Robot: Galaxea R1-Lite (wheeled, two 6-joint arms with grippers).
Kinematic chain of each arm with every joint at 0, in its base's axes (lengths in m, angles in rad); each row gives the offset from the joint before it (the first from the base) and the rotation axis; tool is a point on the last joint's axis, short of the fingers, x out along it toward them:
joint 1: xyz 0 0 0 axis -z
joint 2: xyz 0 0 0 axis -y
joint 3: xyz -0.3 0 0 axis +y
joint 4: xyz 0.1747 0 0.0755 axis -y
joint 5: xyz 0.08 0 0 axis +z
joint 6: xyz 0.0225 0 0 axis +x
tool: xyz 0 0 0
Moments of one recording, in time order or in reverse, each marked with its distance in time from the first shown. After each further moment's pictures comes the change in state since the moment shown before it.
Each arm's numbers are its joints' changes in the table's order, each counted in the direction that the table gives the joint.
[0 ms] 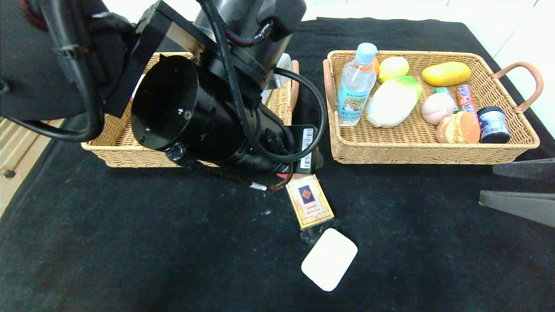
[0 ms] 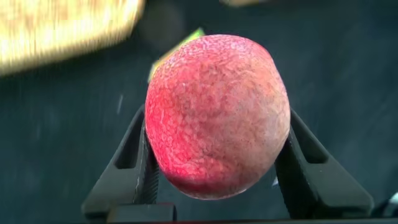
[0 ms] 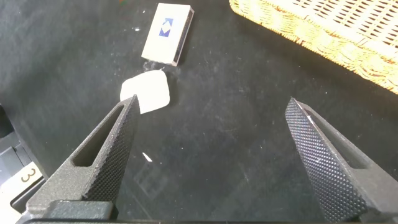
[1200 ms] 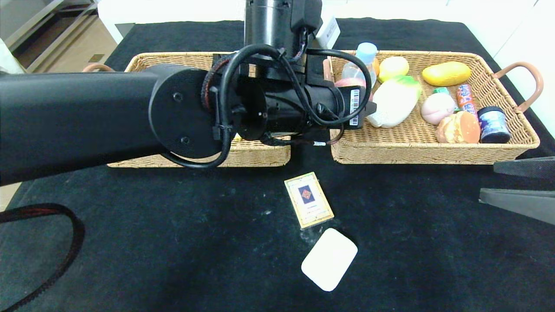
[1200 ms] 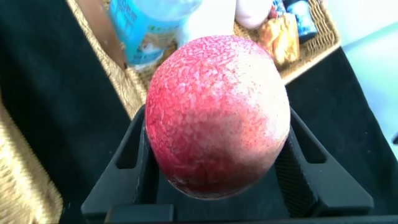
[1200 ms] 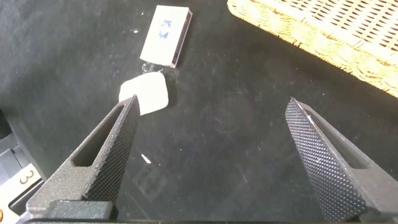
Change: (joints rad) left arm -0.055 -0.175 -0.008 0.613 -0.233 0.213; right arm 0.000 -0.002 -0.005 0.003 -0.004 0.001
